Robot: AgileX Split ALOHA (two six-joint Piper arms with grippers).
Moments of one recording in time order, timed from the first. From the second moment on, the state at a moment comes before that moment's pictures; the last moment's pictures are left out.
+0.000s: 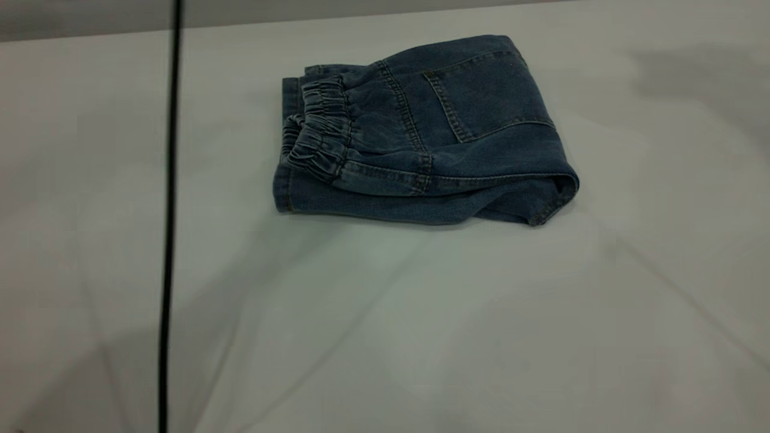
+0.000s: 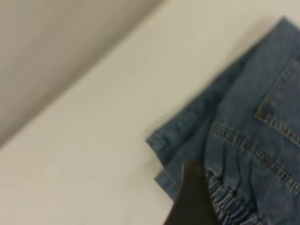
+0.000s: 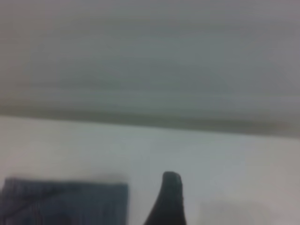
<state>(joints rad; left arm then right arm) -0.59 2.19 -2.31 0.21 1.23 0.07 0.01 1.90 -2.27 0.14 1.22 -0.05</state>
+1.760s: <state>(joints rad) -0.59 0.34 -0.81 0.16 1.23 -0.05 0.01 0.35 -0.93 0.32 1.22 -0.13</state>
